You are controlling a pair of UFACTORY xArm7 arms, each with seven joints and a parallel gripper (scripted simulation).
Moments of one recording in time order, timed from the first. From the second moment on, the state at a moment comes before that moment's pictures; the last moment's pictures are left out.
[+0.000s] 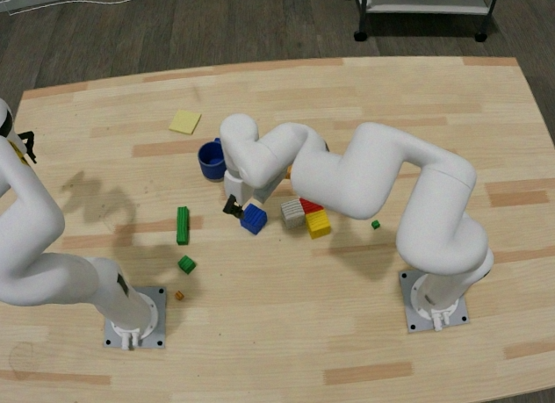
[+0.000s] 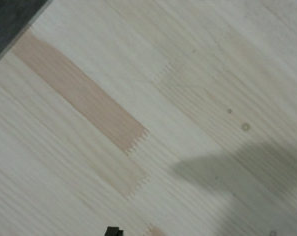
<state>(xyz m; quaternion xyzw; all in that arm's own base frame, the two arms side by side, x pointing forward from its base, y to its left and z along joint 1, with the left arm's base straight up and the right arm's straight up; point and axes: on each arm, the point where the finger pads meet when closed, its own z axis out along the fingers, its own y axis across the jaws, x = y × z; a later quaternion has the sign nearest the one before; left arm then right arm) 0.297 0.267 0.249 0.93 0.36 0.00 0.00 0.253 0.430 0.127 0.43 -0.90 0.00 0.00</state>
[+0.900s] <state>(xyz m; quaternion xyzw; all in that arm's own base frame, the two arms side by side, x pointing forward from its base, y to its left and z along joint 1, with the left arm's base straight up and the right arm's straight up) 0.228 0.328 0.249 0.89 0.46 0.00 0.00 0.253 0.430 0.127 0.43 -0.90 0.00 0.00</state>
